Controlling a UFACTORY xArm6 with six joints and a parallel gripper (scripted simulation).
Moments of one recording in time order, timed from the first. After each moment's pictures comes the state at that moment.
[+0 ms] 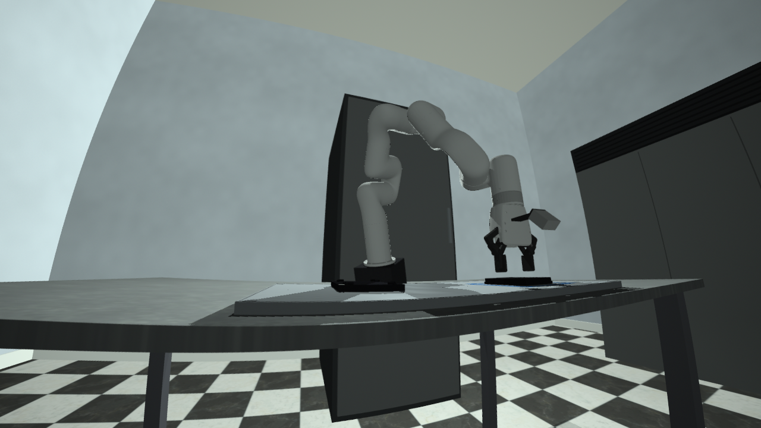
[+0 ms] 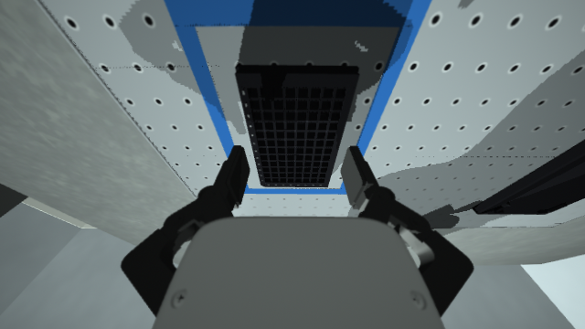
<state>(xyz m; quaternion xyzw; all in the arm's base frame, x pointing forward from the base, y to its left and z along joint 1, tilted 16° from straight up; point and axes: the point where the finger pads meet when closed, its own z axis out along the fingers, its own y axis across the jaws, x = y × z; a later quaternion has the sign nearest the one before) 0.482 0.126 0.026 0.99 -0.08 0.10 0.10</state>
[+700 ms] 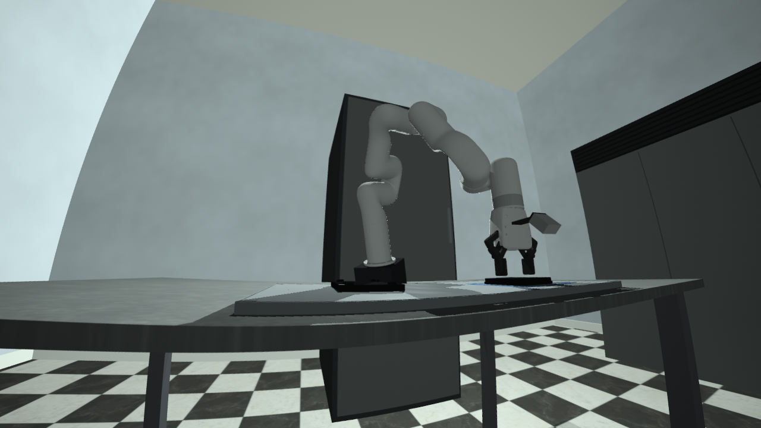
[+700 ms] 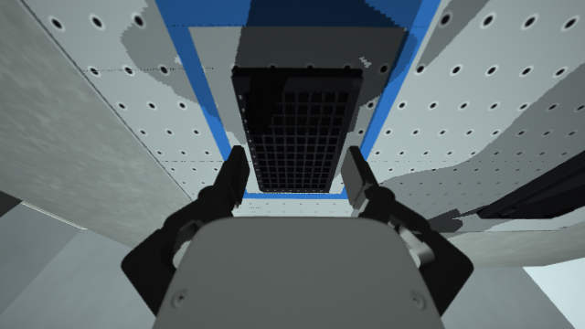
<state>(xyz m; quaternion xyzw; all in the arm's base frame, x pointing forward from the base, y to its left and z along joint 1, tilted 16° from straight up) 0.483 0.124 0.018 0.99 -0.08 0.10 0.10</state>
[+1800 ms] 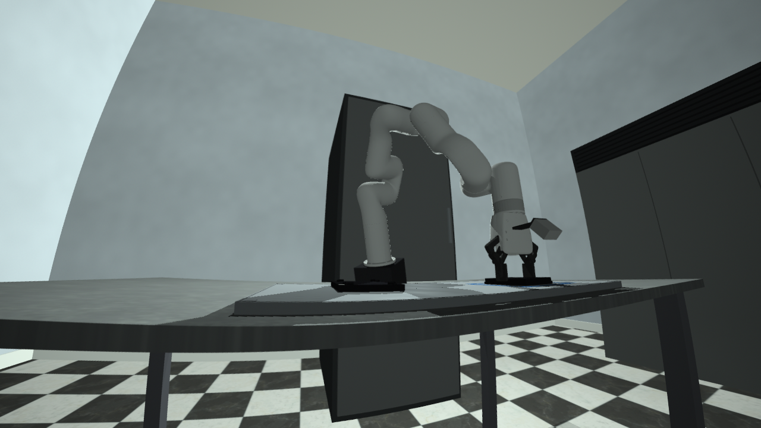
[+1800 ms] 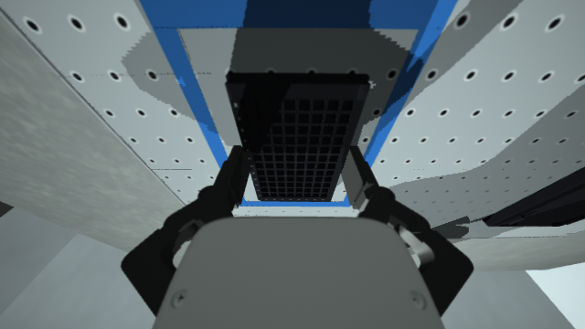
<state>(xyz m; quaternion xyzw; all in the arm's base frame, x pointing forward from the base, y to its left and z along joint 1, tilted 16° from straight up) 0.485 0.121 0.007 0.99 -0.08 0.10 0.10</state>
